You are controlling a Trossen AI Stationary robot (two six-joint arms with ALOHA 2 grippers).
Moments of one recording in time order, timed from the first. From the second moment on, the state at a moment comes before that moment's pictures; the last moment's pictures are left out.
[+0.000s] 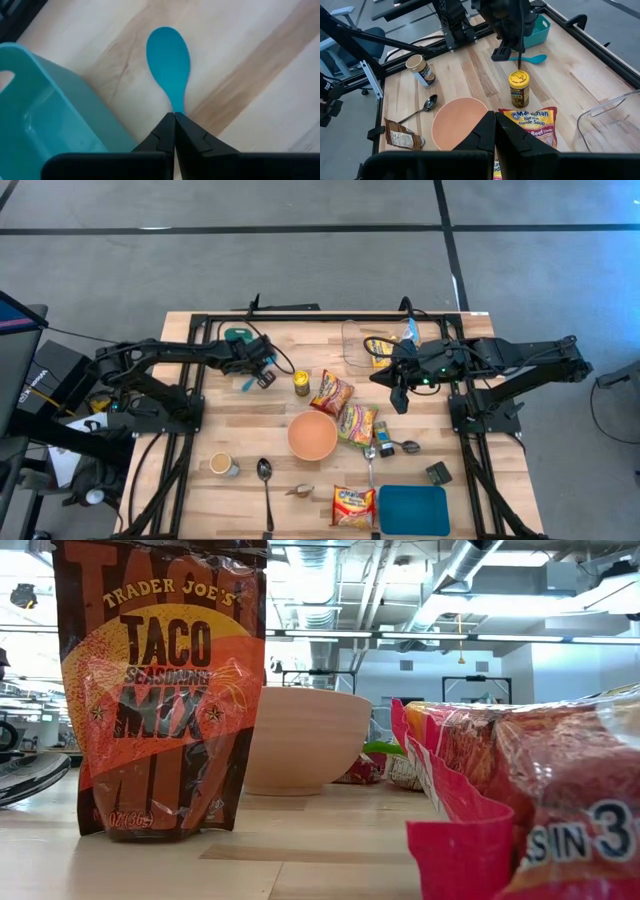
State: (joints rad) left arm 0.43 1.43 0.69 -0.44 -0.34 -0.21; right arm 0.15 1.14 1.27 -0.70 0.25 0.44
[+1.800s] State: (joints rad) left arm 0.29 1.53 0.69 -0.39 -0.36 -0.11; right arm 0.15 1.14 1.27 -0.71 0.25 0.43
